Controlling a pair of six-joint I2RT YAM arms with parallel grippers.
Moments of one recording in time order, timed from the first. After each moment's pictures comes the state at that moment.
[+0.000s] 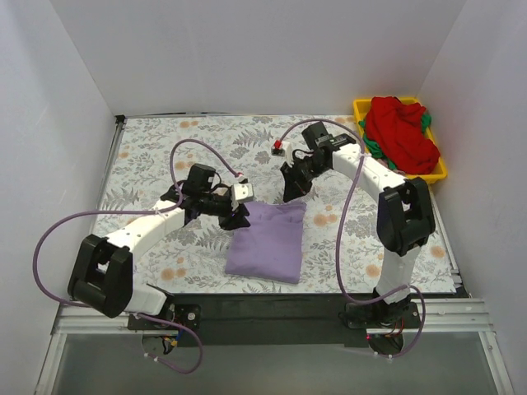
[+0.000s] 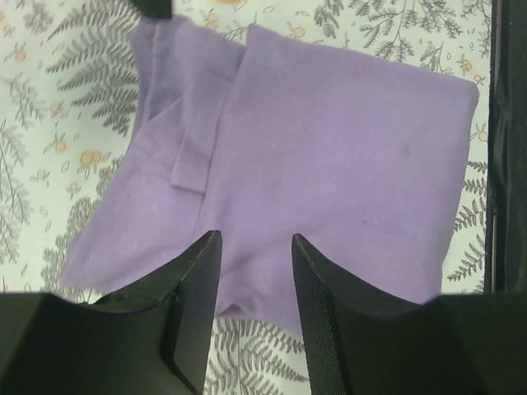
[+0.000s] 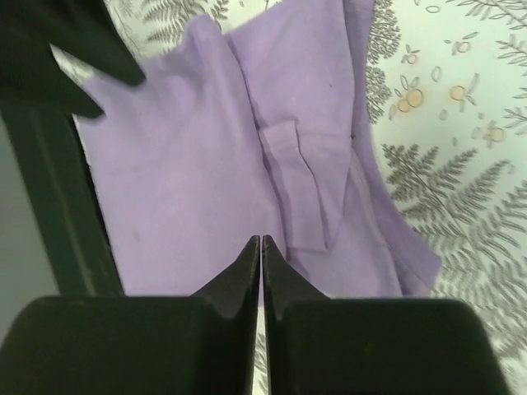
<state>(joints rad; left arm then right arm) -0.43 1.38 0.85 -0.31 0.81 0.65 0.49 1.87 1.53 -0.87 -0.76 -0.48</state>
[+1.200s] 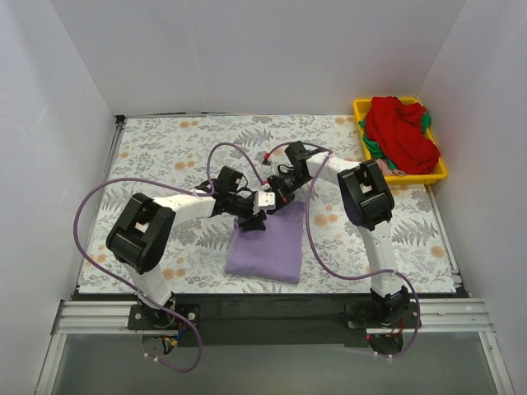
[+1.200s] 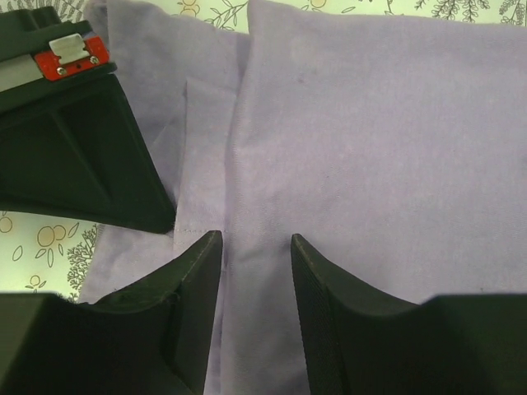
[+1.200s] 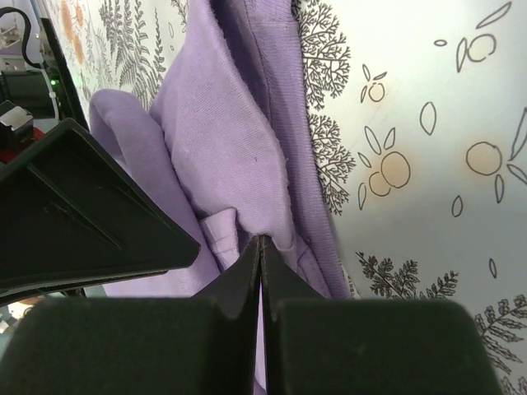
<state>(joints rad) -0.55 1.75 0.96 -0.15 0.79 0.79 0.50 2.30 1.66 -0.69 -0.96 -0.13</state>
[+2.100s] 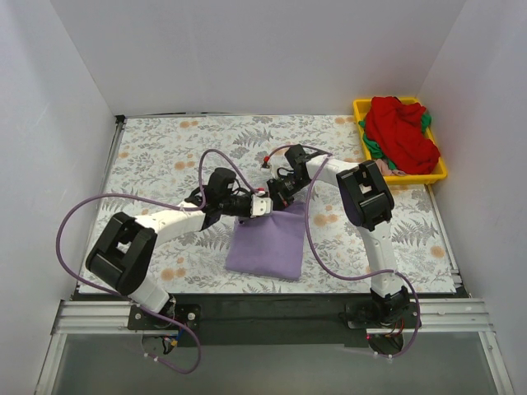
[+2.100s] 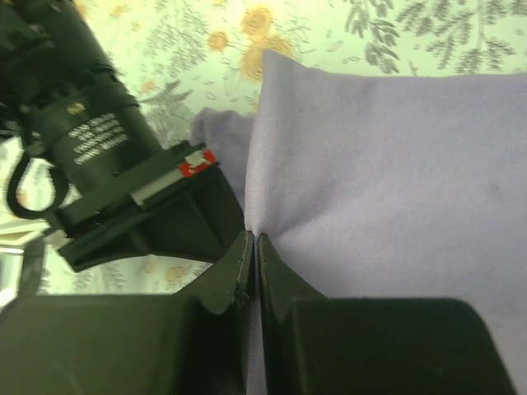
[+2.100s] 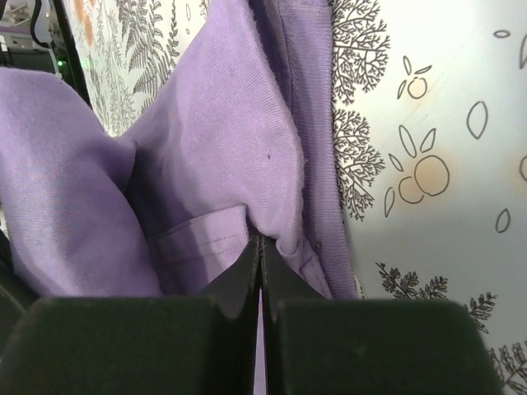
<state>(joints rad) -0.57 1.56 0.82 0.11 0.77 0.86 0.51 2.30 1.62 -0.67 -1.00 -0.19</state>
